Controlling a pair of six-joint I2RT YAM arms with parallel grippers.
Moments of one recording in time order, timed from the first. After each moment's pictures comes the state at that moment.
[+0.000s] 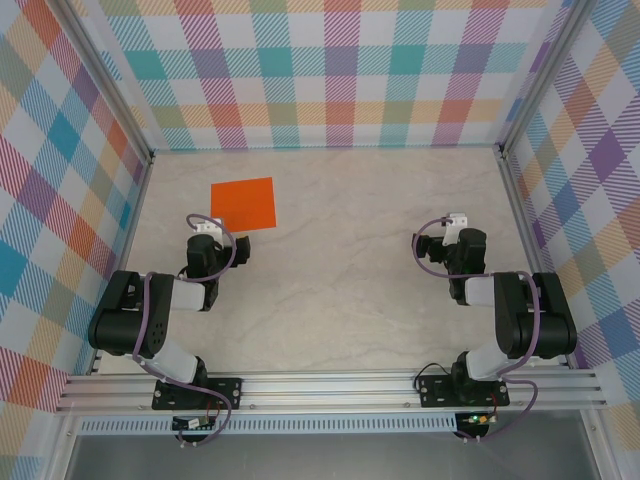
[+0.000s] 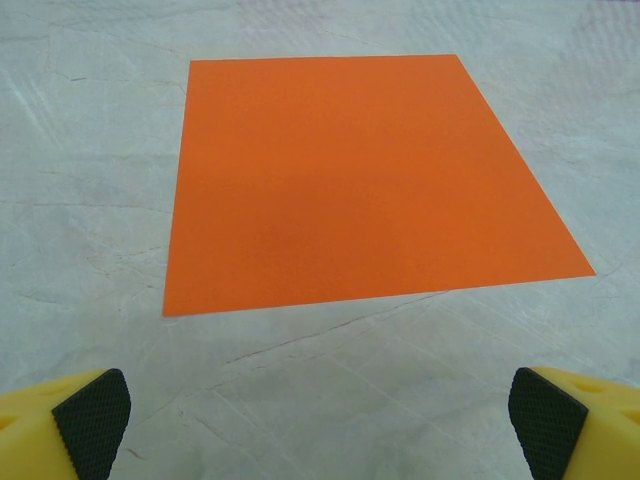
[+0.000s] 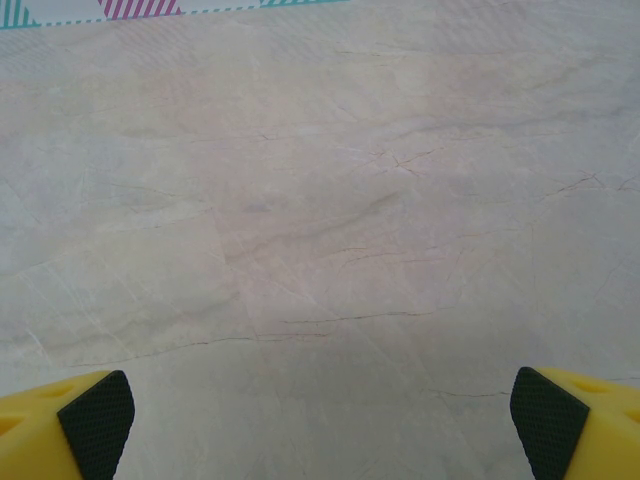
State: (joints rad) left arm -0.08 1.57 0.40 0.73 -0.07 -0.09; right arm -0.01 1.53 0.40 0.68 -0.17 0.04
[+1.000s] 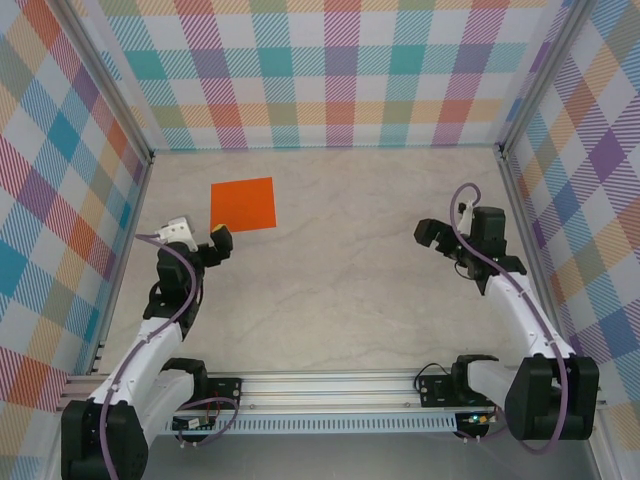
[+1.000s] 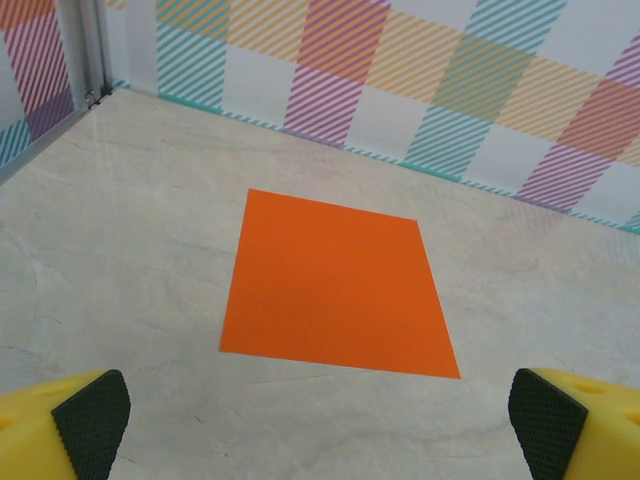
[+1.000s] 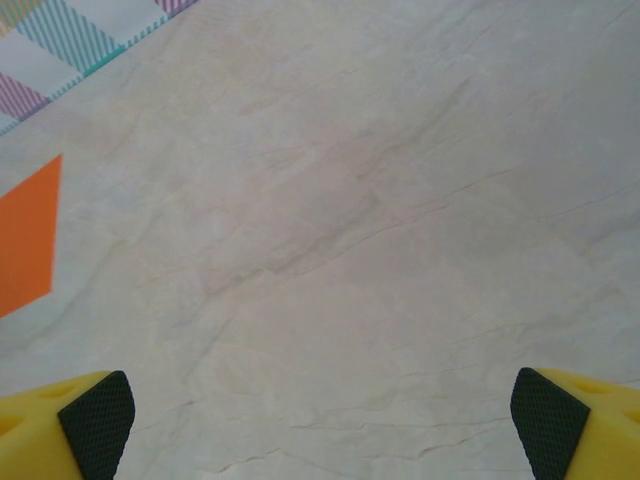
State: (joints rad) left arm -0.08 0.85 0.41 0.15 -0.14 -0.32; right arm 0.01 1.10 0.71 -0.33 -0.33 0.44
